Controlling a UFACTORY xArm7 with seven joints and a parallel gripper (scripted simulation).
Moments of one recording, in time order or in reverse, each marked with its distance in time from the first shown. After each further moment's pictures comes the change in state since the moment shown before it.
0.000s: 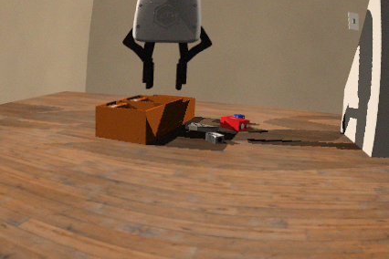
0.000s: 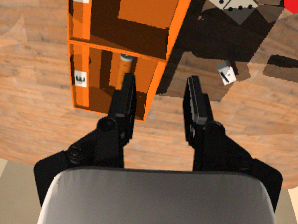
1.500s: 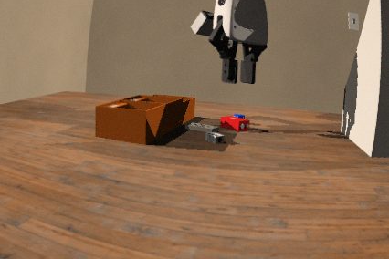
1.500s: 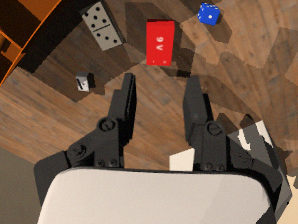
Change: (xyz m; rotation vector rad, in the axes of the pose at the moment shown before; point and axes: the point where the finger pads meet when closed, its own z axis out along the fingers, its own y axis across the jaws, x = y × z) arm 0.082 0.119 -0.008 0.011 -0.007 -0.699
